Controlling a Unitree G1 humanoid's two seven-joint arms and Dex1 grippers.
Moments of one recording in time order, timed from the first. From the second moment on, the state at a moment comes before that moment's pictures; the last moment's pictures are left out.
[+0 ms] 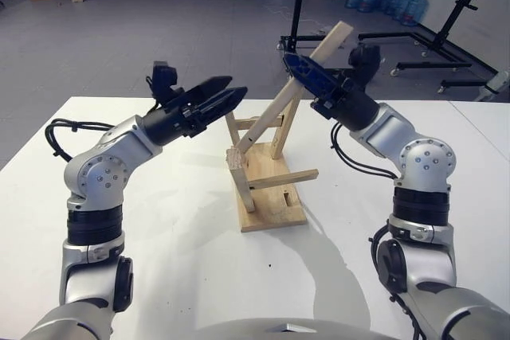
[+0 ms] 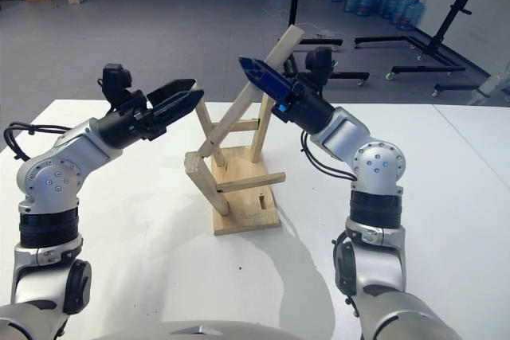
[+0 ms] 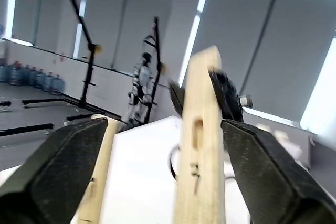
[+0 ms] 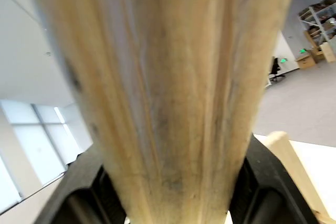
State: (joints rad) left arm -0.54 0.40 0.25 -0.15 -1.01 0.77 -0.67; right arm -0.64 -0.30 -0.25 -0.02 1.26 0.87 0.51
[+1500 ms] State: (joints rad) left arm -0.21 0.52 0.35 -0.49 -1.56 0.85 -0.31; right arm -0.28 -0.47 -0.29 0.22 0.78 0.36 1.19
